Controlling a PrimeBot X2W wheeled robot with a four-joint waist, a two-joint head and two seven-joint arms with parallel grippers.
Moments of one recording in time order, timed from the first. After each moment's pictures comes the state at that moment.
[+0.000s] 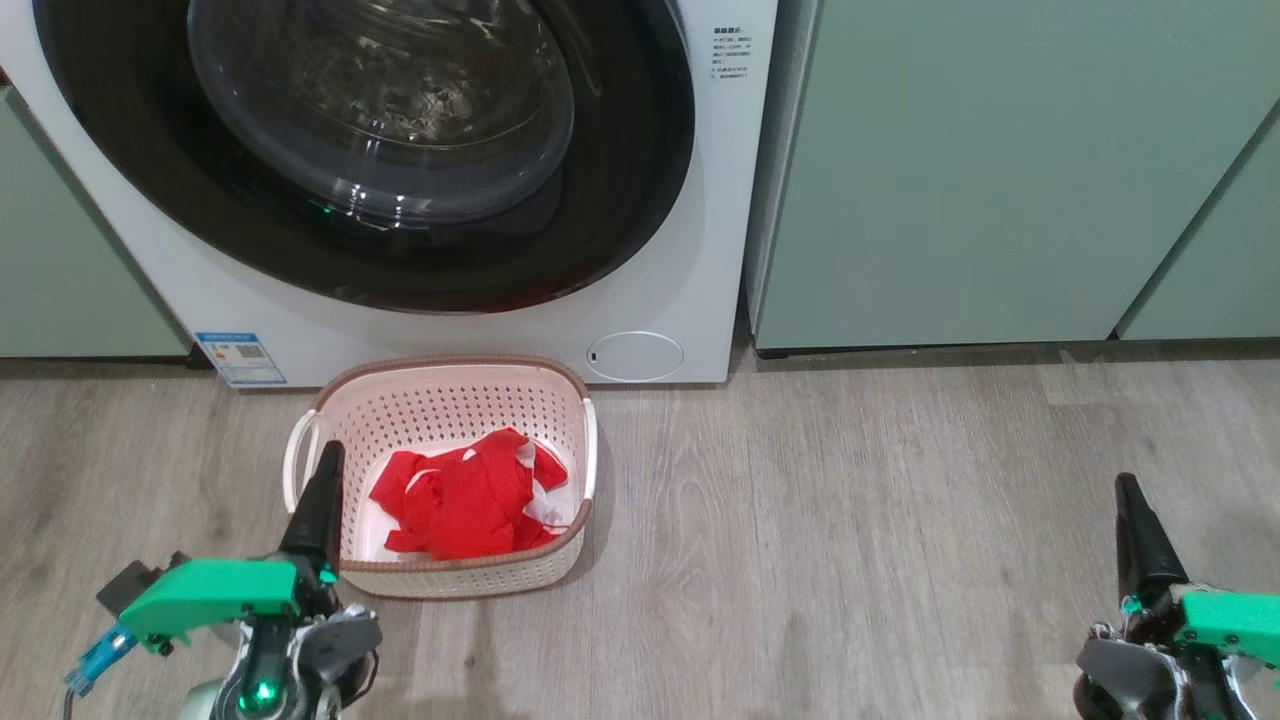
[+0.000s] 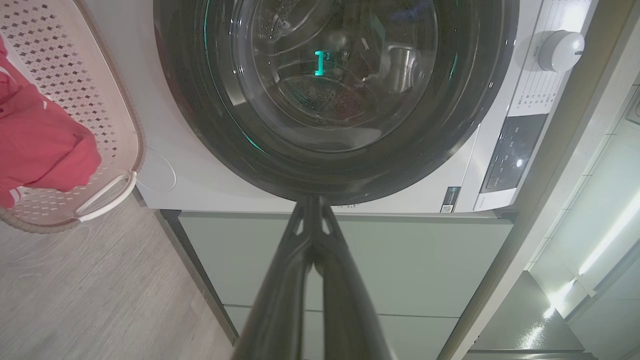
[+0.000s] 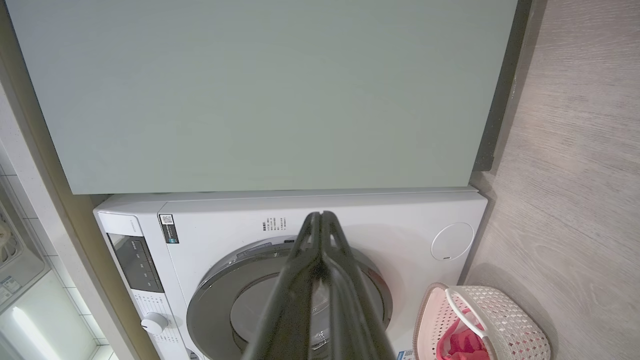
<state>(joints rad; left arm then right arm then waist) -0.08 0.04 0.08 0.28 -1.60 -0.13 0.11 -0.06 -0.03 -0.13 0.29 1.60 0.13 0.11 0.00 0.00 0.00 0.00</state>
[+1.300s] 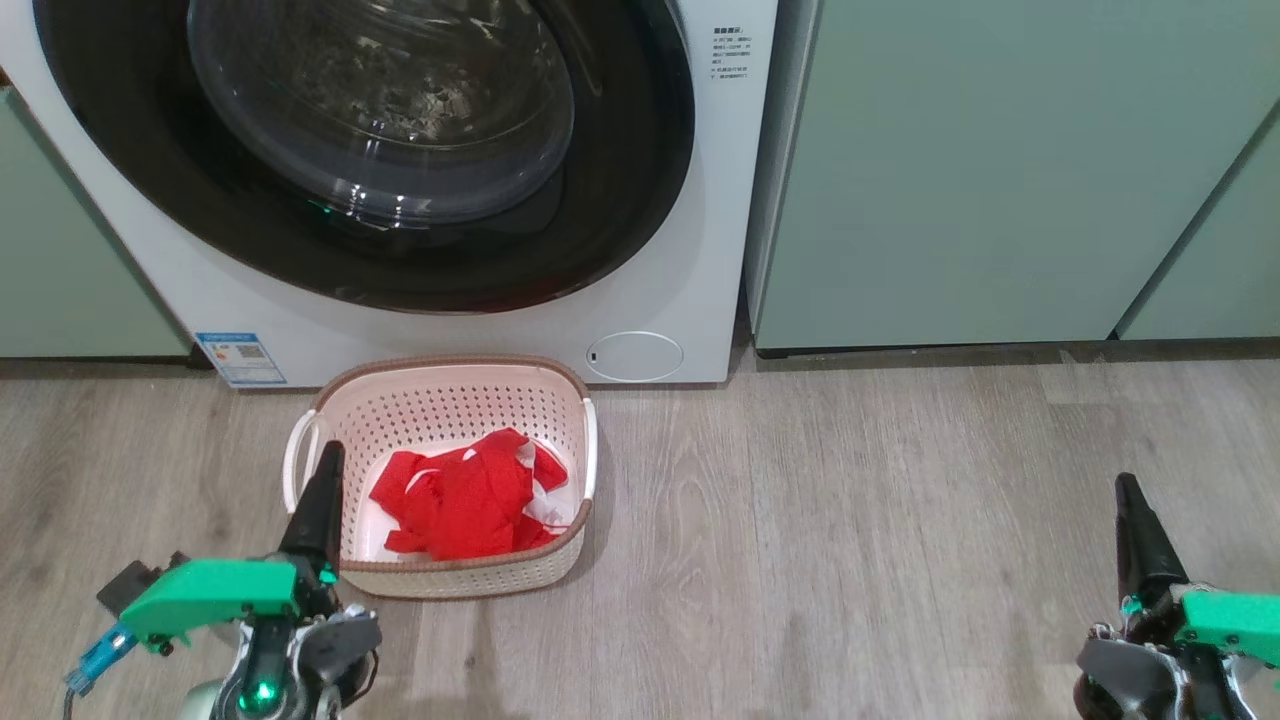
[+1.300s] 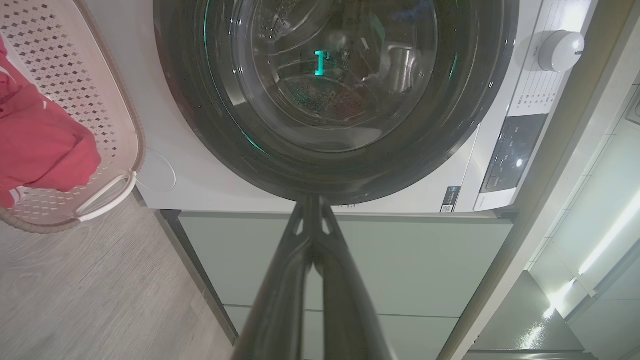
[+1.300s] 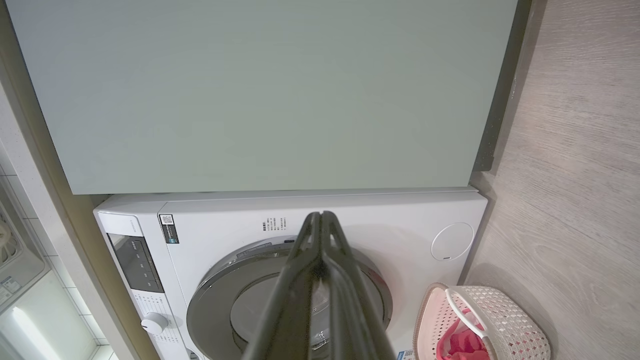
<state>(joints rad) -0.08 0.04 0.08 0.28 -1.60 -0.13 0.11 -0.06 -0.03 -0.13 0.29 1.60 0.13 0.11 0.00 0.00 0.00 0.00</state>
